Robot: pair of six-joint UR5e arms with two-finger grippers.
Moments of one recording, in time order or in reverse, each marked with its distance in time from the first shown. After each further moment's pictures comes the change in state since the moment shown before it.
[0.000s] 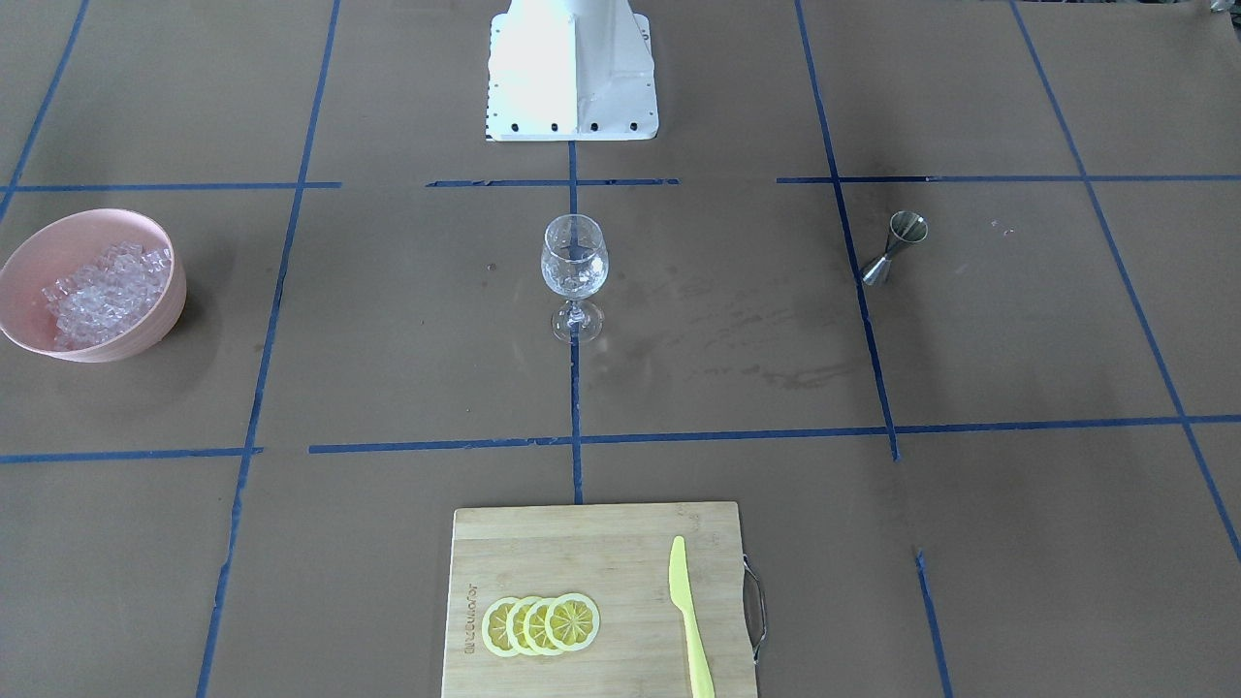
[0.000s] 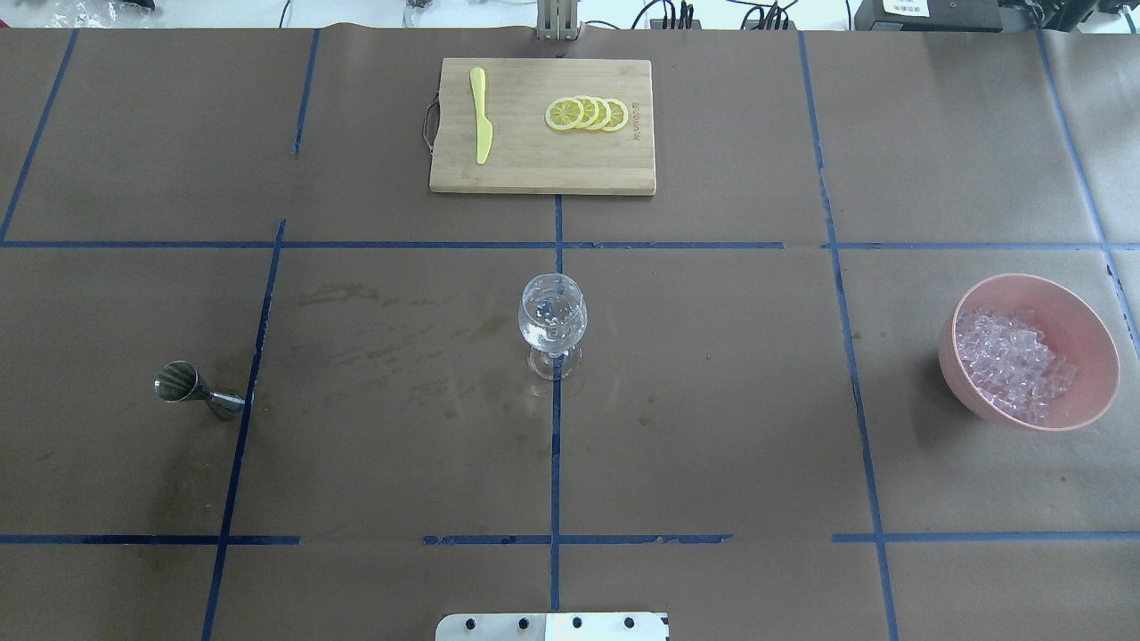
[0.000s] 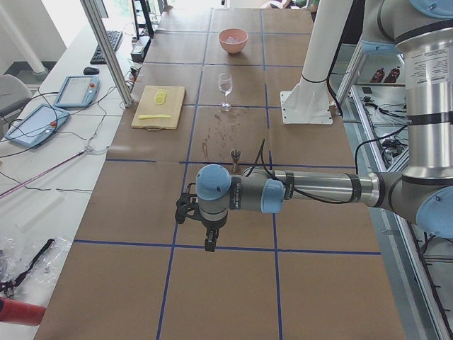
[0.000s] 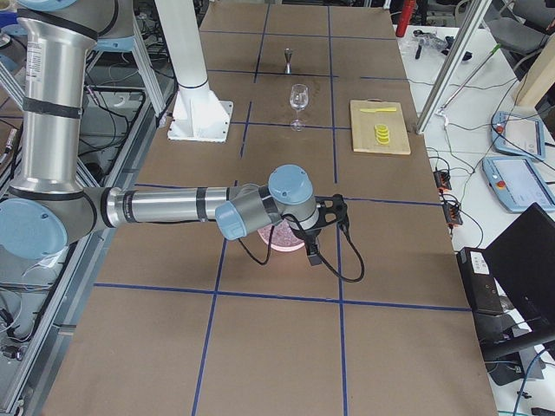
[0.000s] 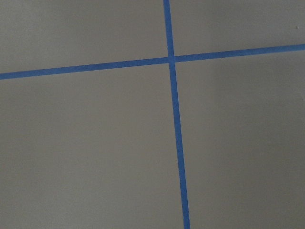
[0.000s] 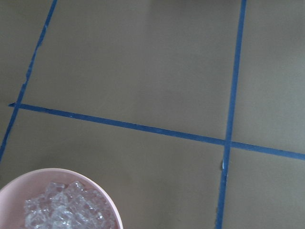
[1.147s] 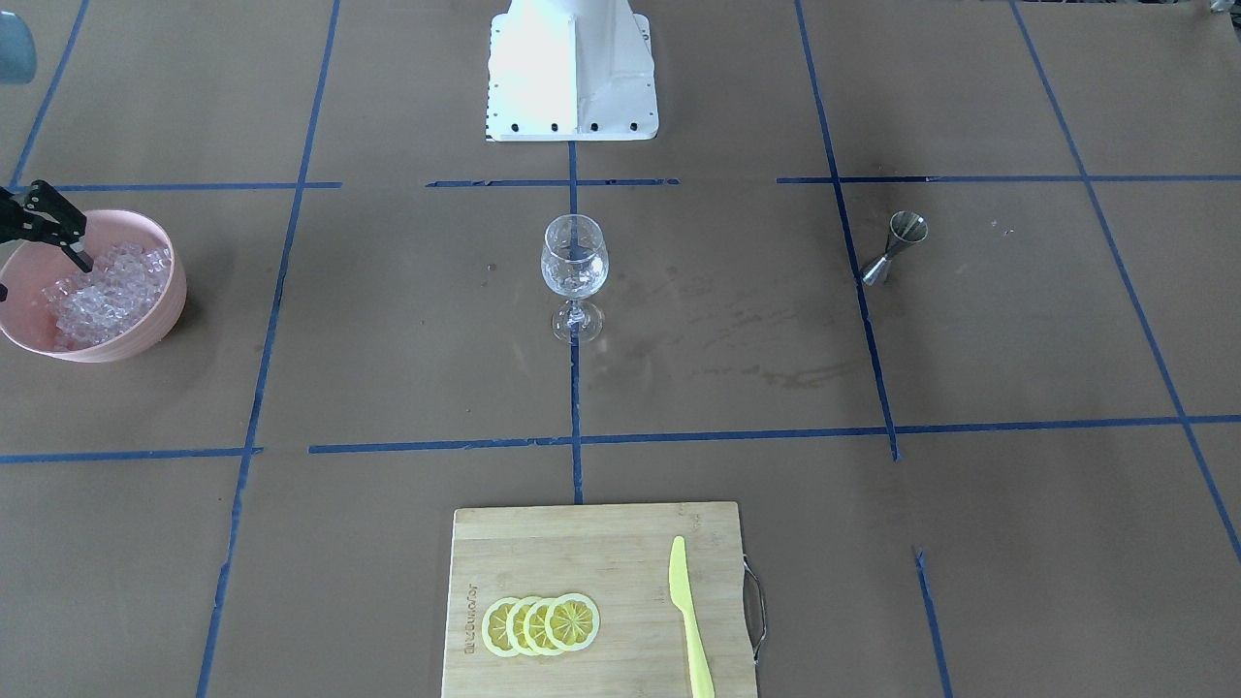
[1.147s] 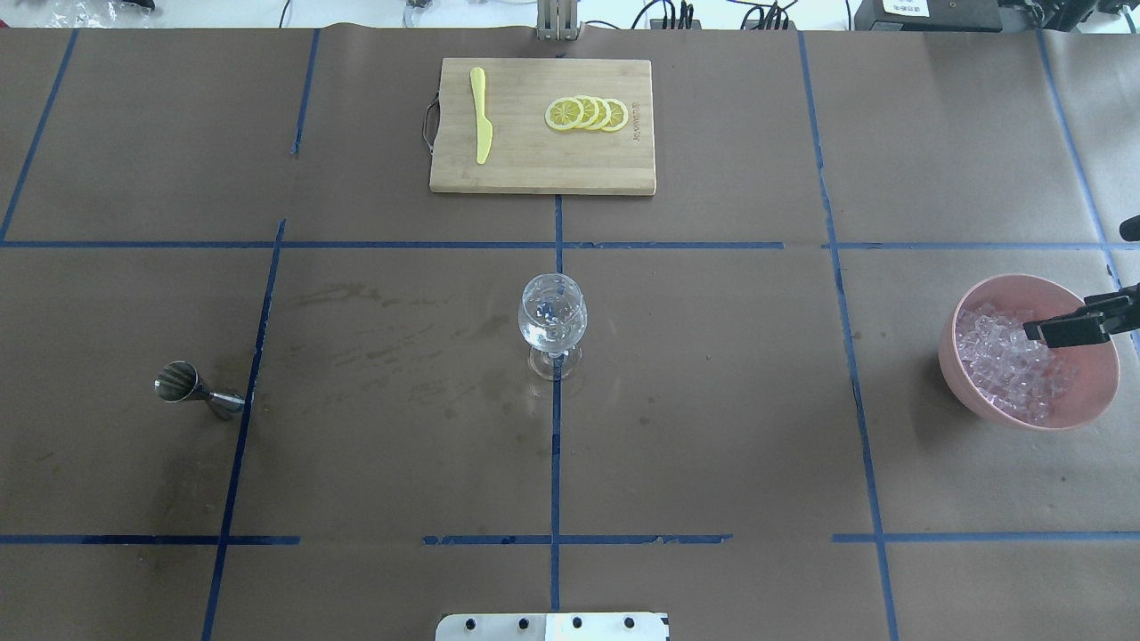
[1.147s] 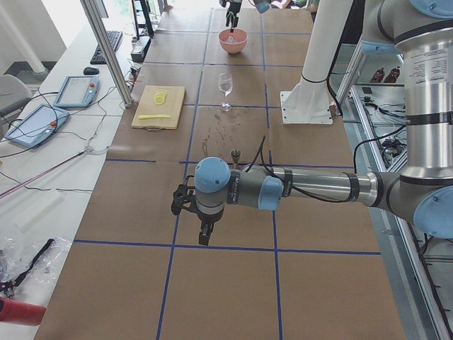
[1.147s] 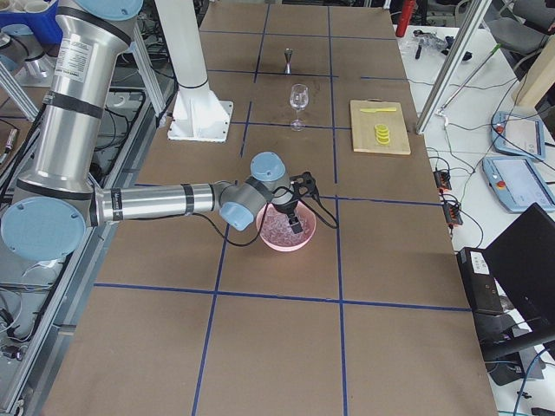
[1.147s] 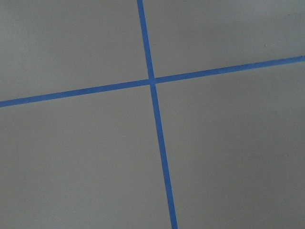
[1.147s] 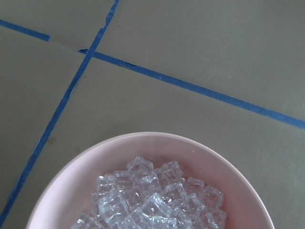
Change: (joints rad) left arm 0.000 -0.011 -0.008 -0.048 0.000 -0.002; right arm -0.464 -0.112 0.032 0.391 -0.292 0.288
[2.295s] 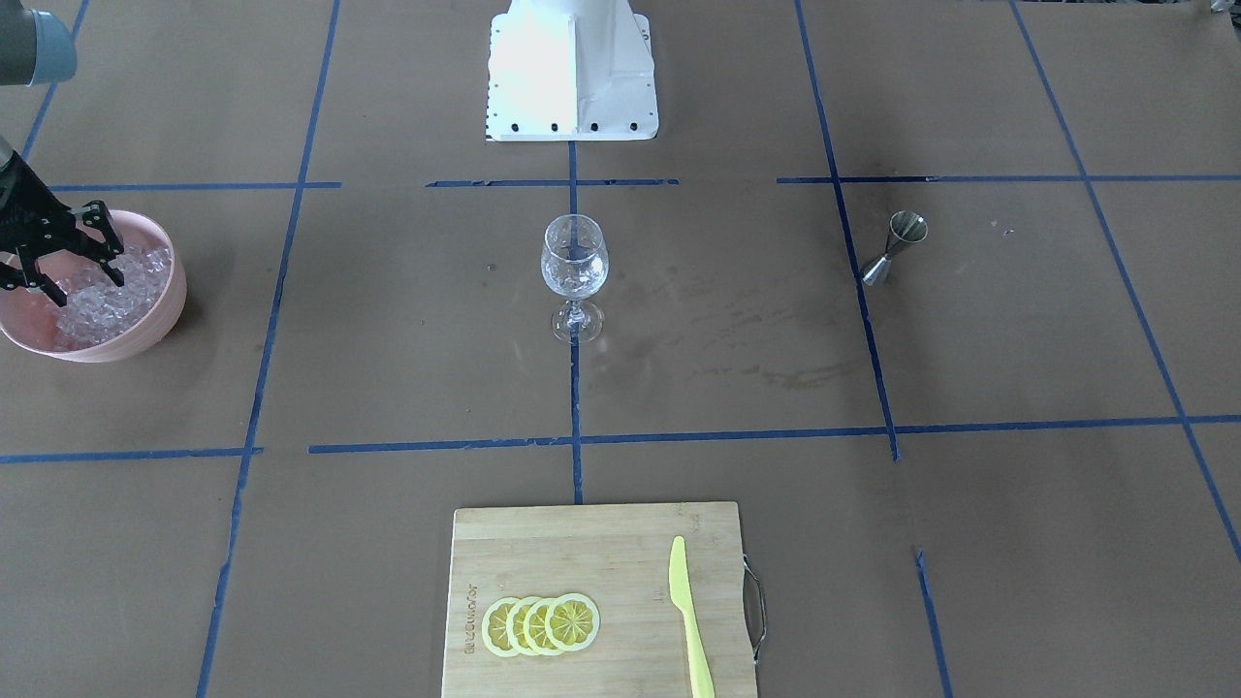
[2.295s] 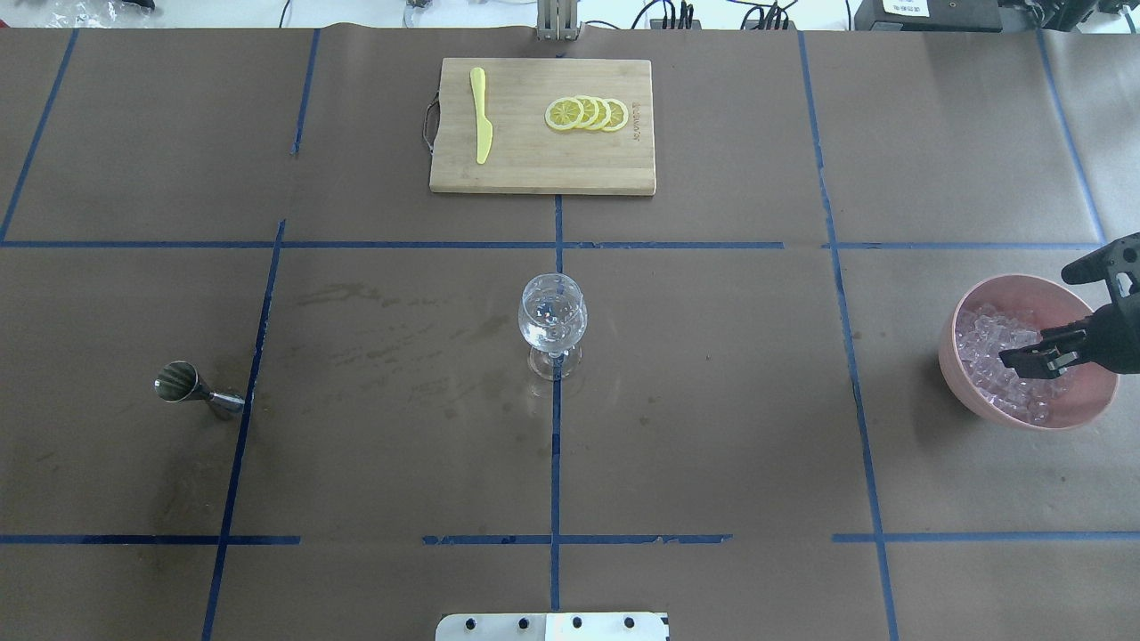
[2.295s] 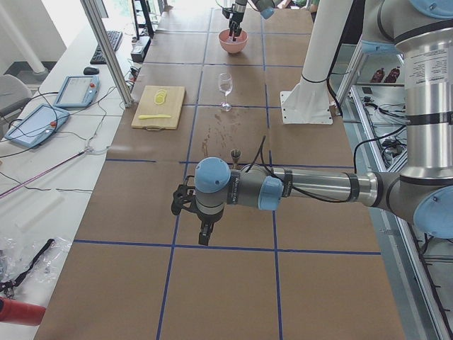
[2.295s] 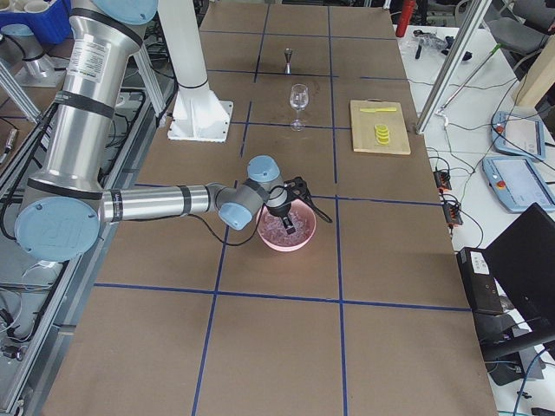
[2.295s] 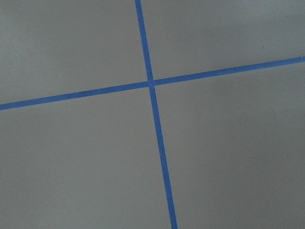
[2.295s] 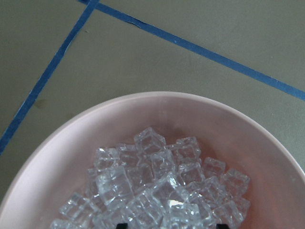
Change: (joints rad) left arm 0.000 0.000 0.001 -0.002 -0.001 0.000; right arm -0.107 -0.005 -0.023 -0.005 -0.087 -0.013
